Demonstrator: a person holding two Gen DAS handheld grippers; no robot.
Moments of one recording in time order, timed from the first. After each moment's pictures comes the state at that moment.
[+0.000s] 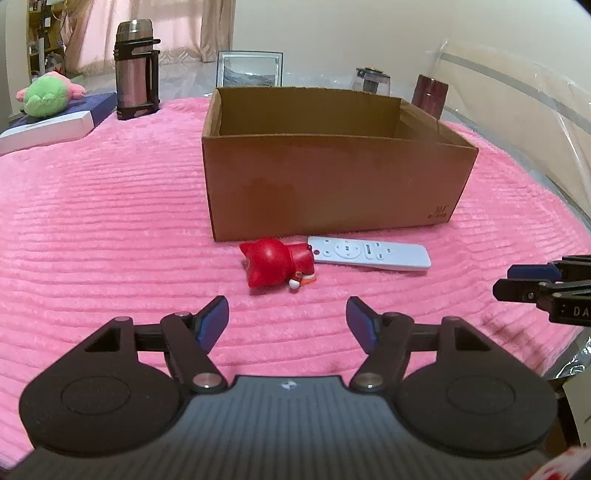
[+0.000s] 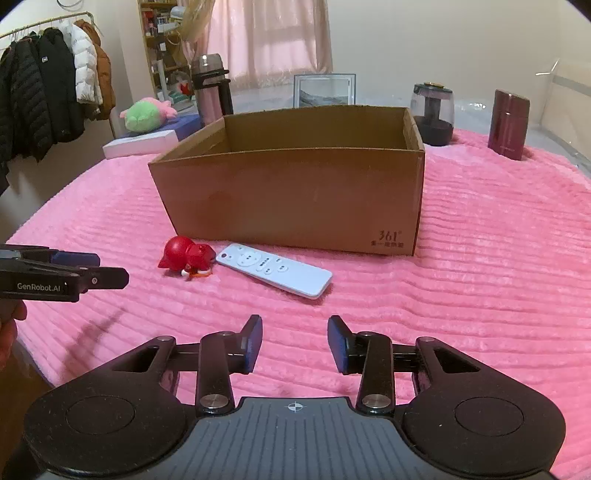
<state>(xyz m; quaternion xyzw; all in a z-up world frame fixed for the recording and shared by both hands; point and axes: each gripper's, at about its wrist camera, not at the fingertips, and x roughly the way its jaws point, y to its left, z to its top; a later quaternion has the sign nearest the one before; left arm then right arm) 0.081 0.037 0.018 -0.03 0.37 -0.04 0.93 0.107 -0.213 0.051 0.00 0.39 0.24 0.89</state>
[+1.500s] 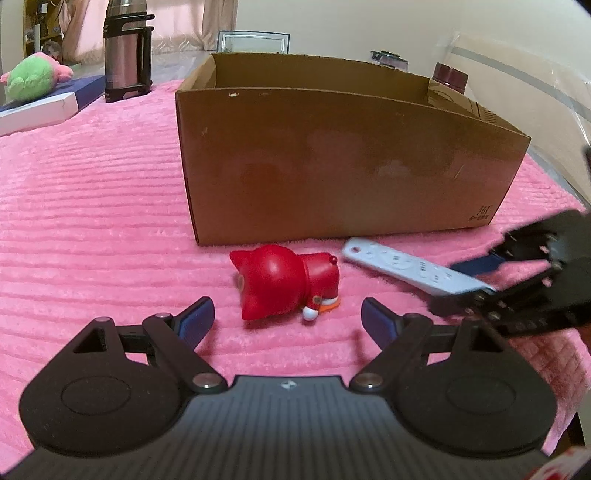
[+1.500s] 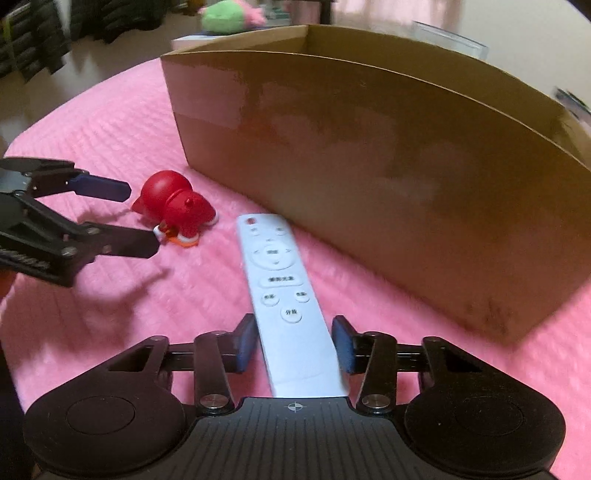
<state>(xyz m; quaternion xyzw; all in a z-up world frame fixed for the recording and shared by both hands) 0.151 0.038 -0.038 -0.04 0.37 -0.03 0.93 0.216 -0.149 -0.023 -0.14 0.44 0.37 0.81</state>
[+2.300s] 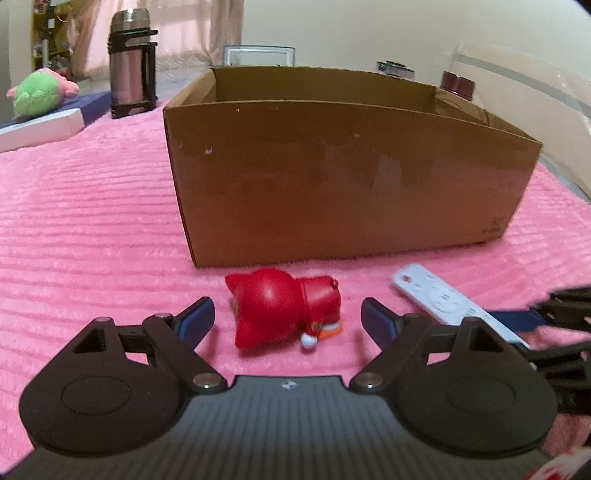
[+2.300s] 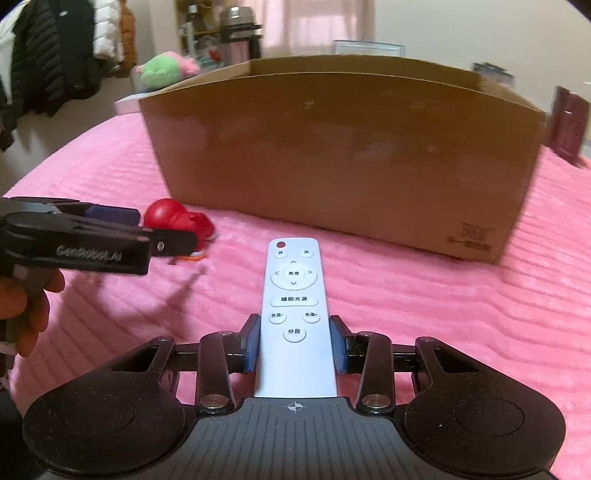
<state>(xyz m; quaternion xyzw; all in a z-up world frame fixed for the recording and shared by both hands) 0.165 0.026 -0.042 -0.03 0.35 -0.01 0.94 0.168 -0.158 -0.025 -0.05 0.41 0.27 0.87</state>
